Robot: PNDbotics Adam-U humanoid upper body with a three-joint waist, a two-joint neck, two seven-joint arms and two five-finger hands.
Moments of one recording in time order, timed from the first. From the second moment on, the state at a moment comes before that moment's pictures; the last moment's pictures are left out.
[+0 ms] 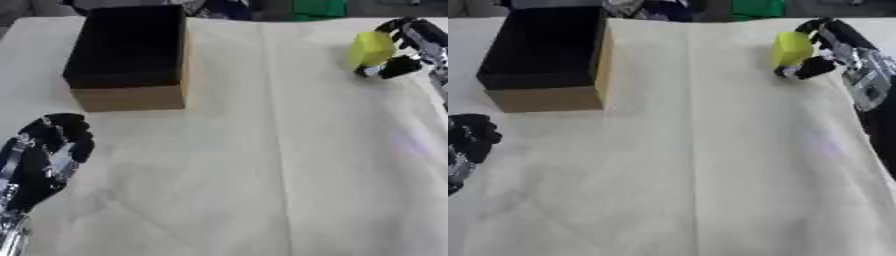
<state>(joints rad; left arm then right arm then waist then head) -0.27 0.25 -0.07 -1.75 0.01 -0.10 -0.12 -0.95 -0.69 0.06 -0.74 0.67 -0.14 0.09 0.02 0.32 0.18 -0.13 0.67</state>
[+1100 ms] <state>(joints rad) -0.27 0.25 -0.07 -1.75 0.01 -0.09 -0.13 -0.93 -0.68 0.09 -0.84 0.63 -0.14 0.11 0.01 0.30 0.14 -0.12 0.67</state>
